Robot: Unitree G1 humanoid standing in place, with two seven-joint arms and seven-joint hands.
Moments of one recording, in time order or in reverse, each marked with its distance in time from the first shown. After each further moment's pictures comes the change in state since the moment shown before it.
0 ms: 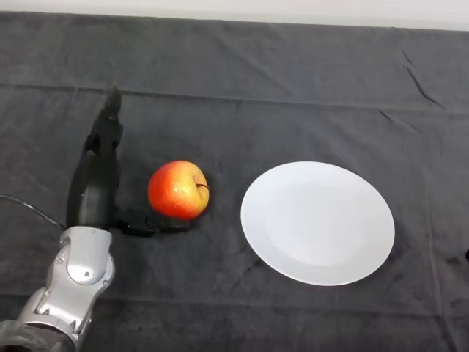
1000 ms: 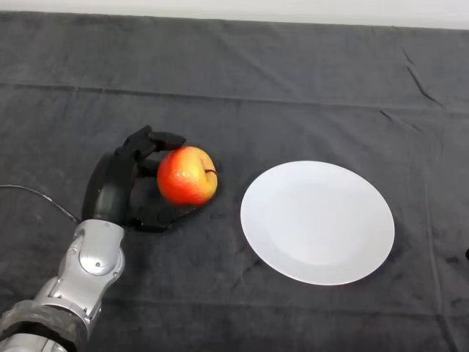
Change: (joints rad) left arm -0.080 -0.005 -0.041 0.023 -0.018 0.006 -0.024; right arm -0.003 -0.001 0.000 0.001 0.000 -0.001 0.000
